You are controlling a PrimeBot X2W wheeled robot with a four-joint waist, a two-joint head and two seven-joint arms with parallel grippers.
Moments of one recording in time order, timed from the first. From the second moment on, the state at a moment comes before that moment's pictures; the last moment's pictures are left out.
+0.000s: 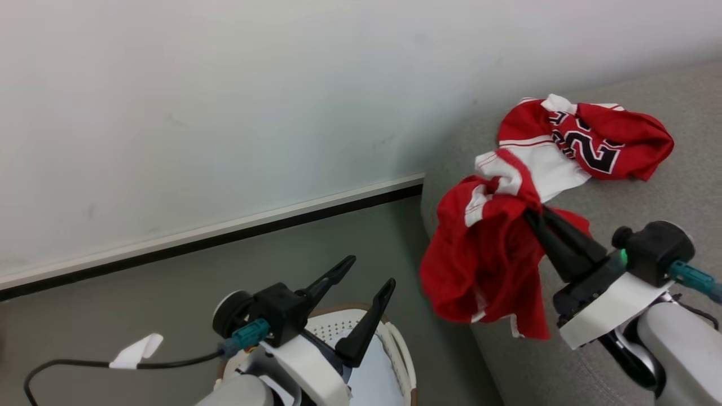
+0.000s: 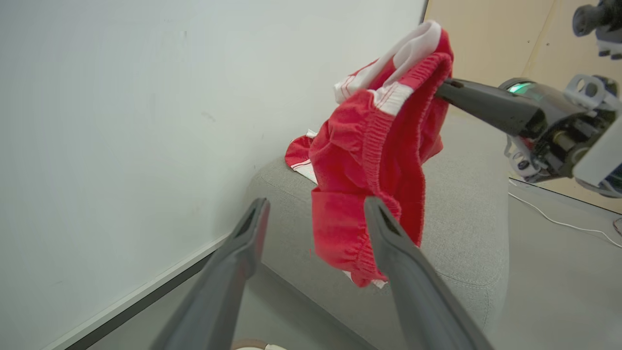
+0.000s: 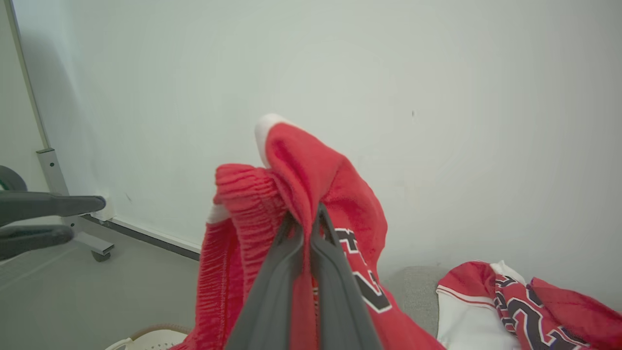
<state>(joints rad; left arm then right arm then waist) -0.46 0.39 -0.84 0.05 -0.58 0.11 -0.16 -0.60 -0.46 0.76 0.27 0.70 0.13 -0.26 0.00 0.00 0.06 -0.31</state>
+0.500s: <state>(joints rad) -0.50 0.38 -0.85 0.03 -0.57 0.11 -0.15 -0.57 -0.48 0.60 0.26 0.62 0.13 -0.26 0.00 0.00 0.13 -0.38</state>
